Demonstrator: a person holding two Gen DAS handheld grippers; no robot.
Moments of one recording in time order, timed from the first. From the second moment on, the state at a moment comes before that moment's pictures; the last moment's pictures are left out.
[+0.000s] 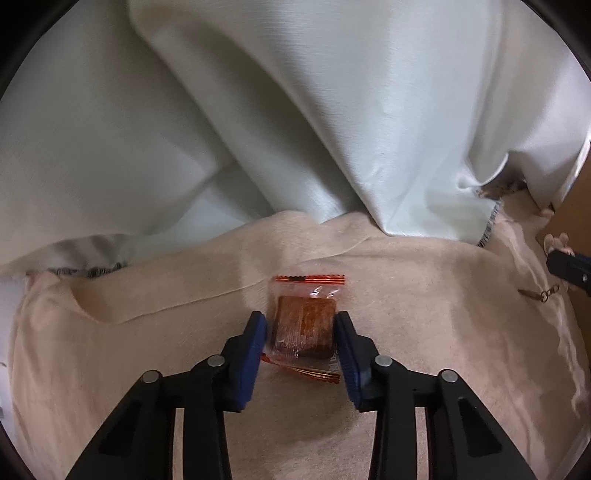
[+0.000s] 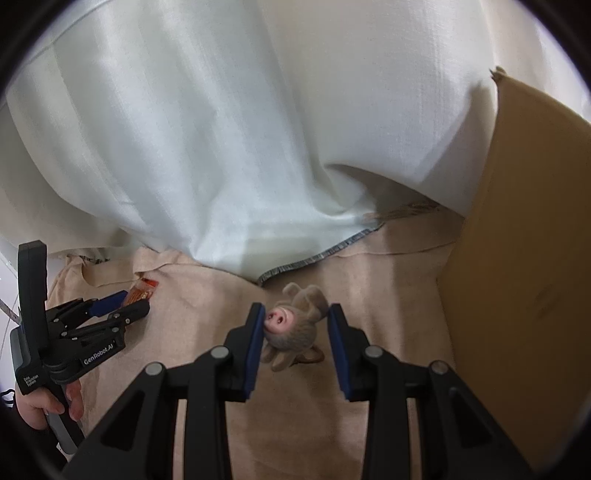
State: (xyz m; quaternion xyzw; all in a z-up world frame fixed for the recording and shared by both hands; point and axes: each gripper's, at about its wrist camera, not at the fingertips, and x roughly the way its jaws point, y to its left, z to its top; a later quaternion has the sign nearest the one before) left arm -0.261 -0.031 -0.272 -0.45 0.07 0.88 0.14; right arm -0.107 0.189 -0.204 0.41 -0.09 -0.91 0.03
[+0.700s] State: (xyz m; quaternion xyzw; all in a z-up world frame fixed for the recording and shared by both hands) left arm -0.144 0.000 -0.212 -0.48 0.05 0.87 0.11; right arm -0.067 0.158 -0.161 0.44 -0.05 -0.89 0.11
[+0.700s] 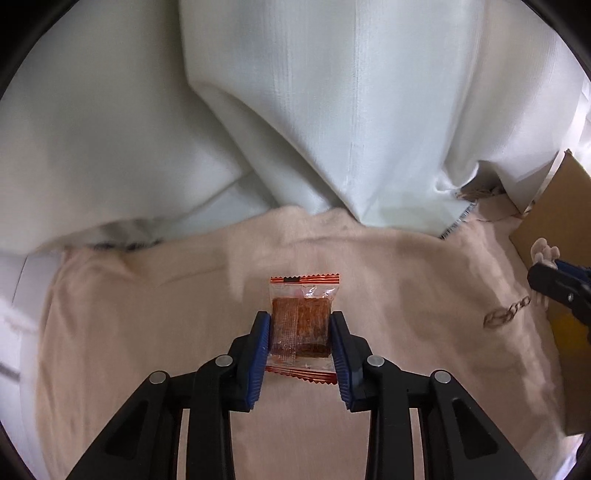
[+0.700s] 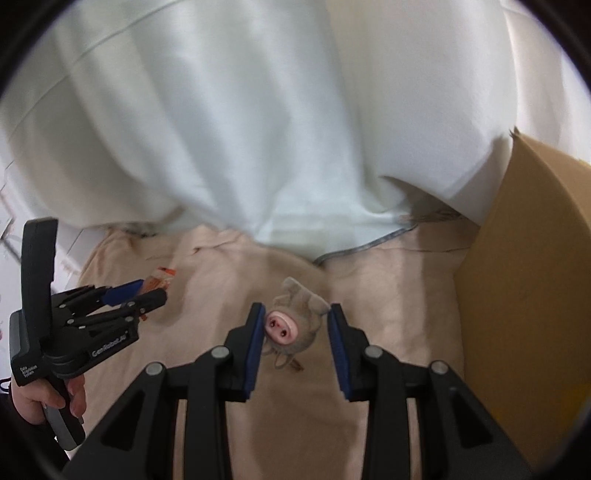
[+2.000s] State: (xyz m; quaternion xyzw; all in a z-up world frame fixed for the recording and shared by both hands) left arm -0.026 0.206 0.005 -0.40 0.04 0.91 0.13; right arm 0.052 0.305 0.010 0.37 -0.02 -0.93 0.05
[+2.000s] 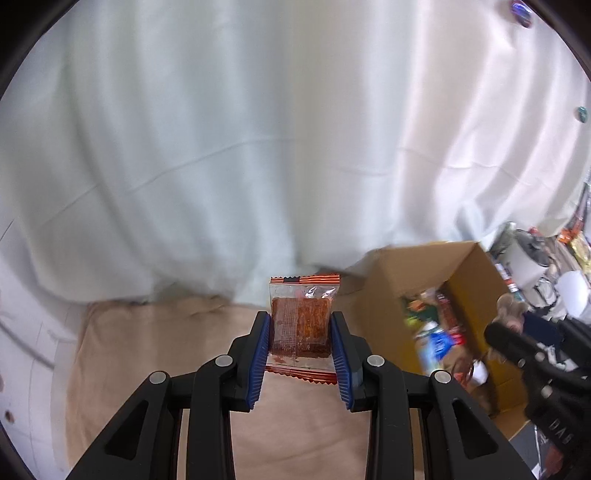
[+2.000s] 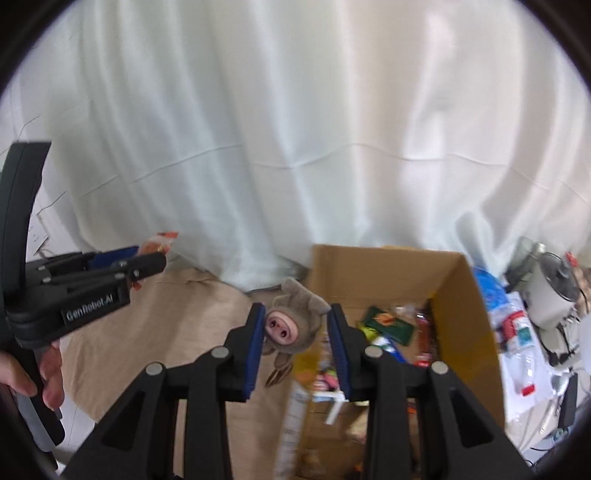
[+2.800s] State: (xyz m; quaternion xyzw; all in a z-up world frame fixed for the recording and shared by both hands) left arm -0.031 0.381 -0.039 -0.43 0.10 0.86 0.25; right arm 0.077 0.409 -0.058 0.42 -0.08 -0.90 -0.02
